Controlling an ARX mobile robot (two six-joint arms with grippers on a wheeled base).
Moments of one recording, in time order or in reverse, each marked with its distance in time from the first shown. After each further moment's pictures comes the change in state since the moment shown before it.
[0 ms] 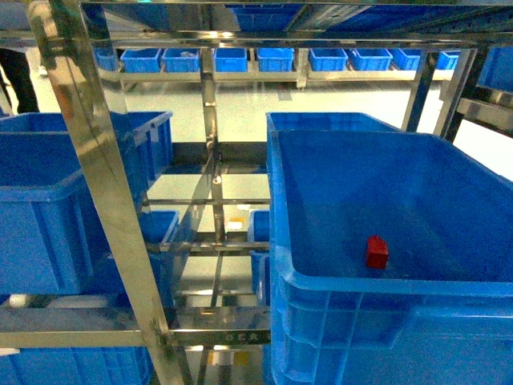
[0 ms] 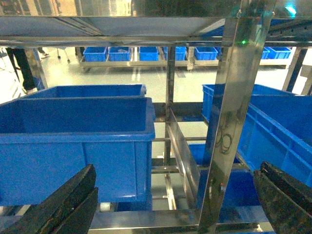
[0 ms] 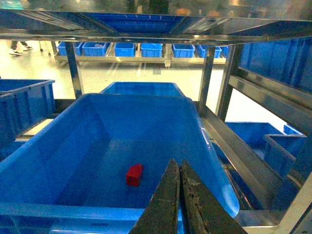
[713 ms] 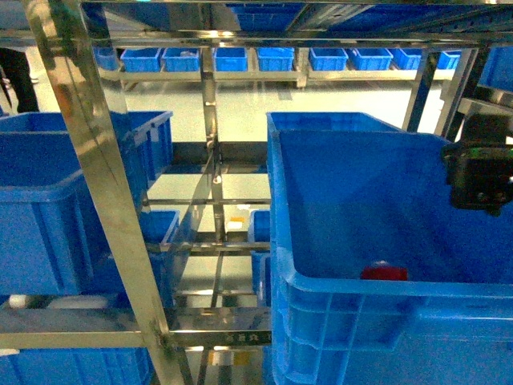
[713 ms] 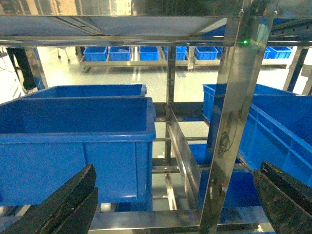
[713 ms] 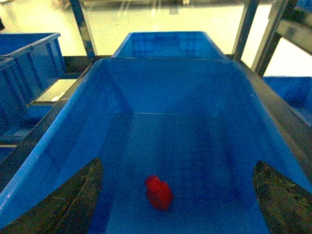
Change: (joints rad) left arm -0.001 0.000 0.000 0.000 0.000 0.000; right arm 0.118 0.787 0.550 -0.093 0.031 0.129
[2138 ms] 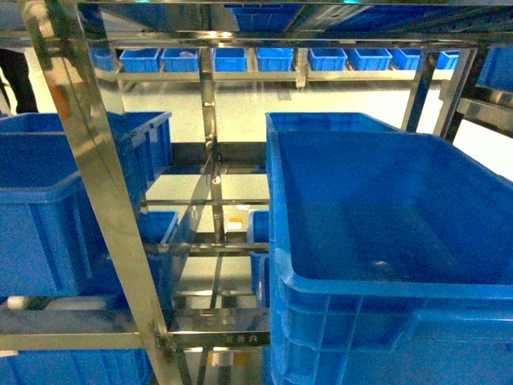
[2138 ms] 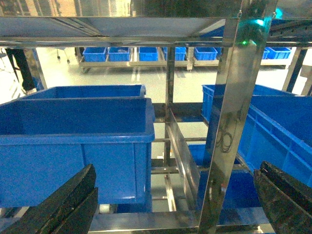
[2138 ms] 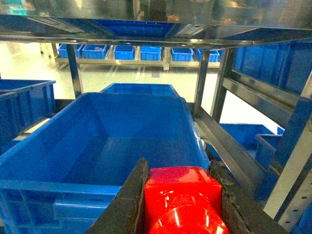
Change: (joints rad) left arm 0.000 0.000 0.000 0.001 -0.001 0.000; right arm -0.244 -1.485 -0.553 -0.593 -0.163 -0.143
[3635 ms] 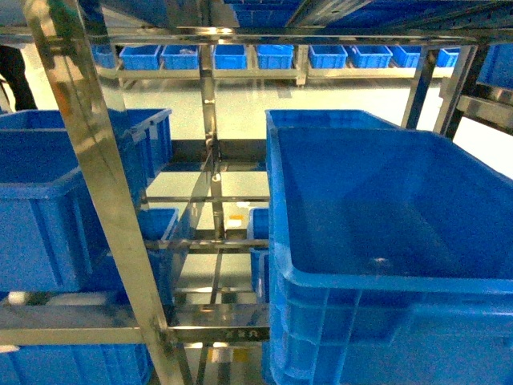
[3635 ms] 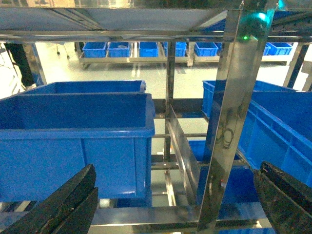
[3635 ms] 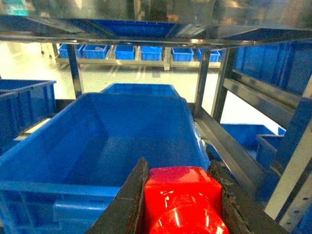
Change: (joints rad) left arm 0.000 0.002 0.000 -0.010 0.000 0.000; right arm 0.000 0.000 0.000 -0.005 0.000 0.000
